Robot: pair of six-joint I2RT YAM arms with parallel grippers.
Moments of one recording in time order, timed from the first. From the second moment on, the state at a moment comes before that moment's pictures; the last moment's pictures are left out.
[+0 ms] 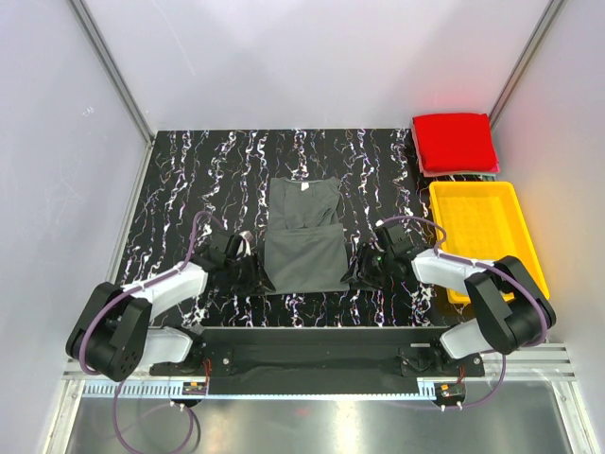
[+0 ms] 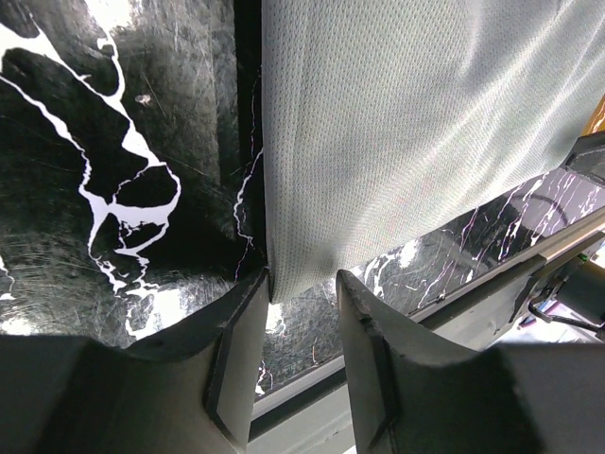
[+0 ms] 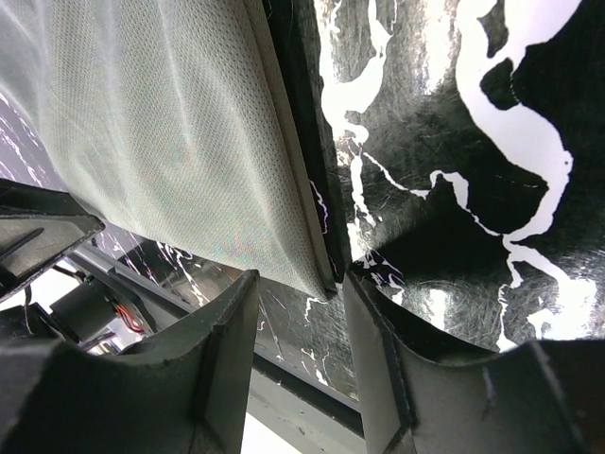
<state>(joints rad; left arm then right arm) -0.43 1.27 0.47 -0.25 0.39 -0.71 0.48 1.45 0.57 -0.14 -0.38 0.85</state>
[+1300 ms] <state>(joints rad) -0.43 1.30 0.47 -0.23 0.37 -0.71 0.52 1.46 0.54 -0.07 -0.36 0.94</state>
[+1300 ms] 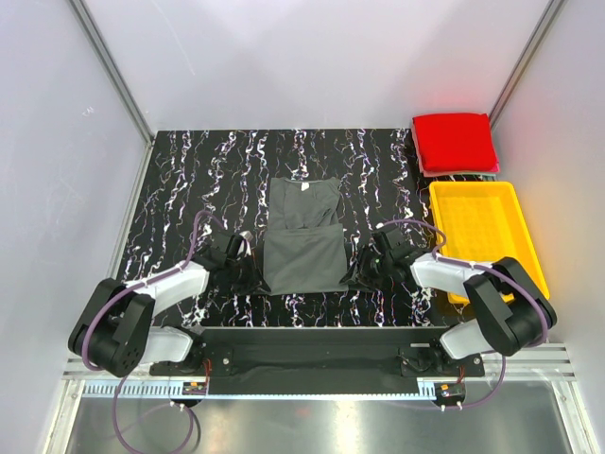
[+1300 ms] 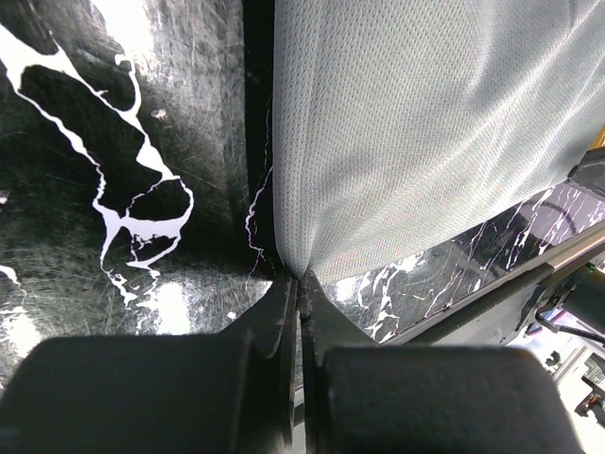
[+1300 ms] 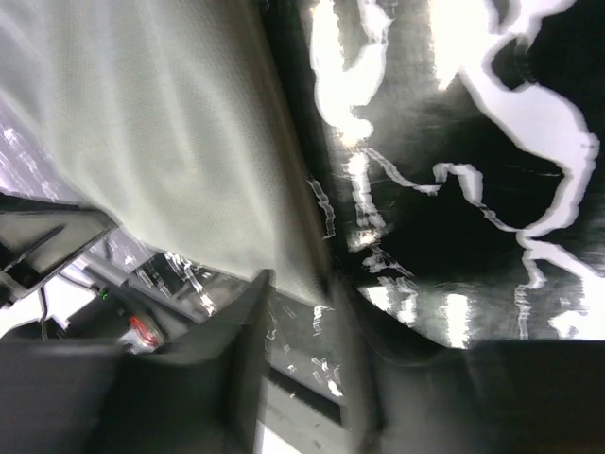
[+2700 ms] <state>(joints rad) -0.59 1.05 0.78 -0.64 0.26 -0.78 0.68 0.95 0.66 -0.69 -0.06 0.95</state>
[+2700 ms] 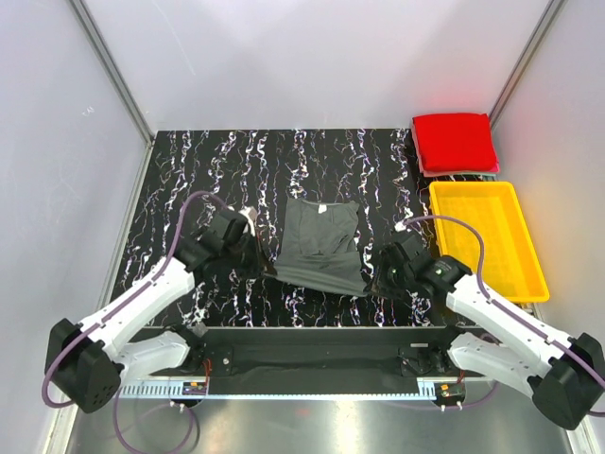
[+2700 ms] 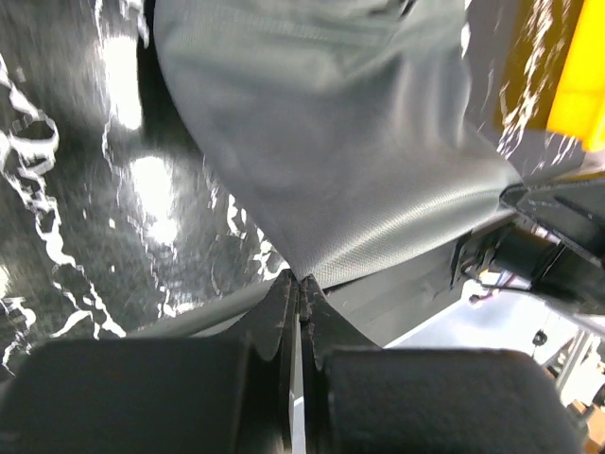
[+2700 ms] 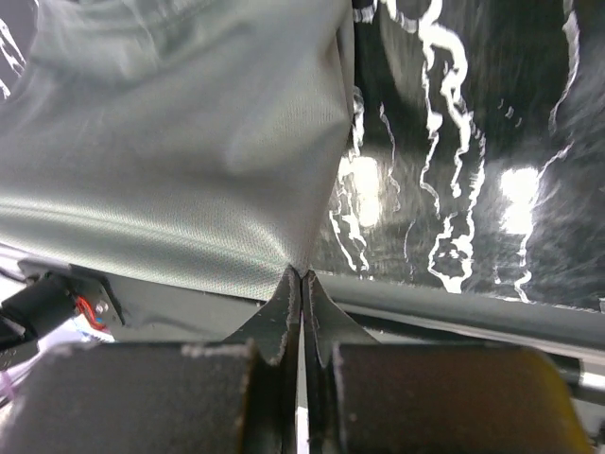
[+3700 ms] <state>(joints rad) -0.21 2.18 1.89 -0.55 0.56 -0.61 0.27 1.99 1.67 -0.65 -0.15 0.49</state>
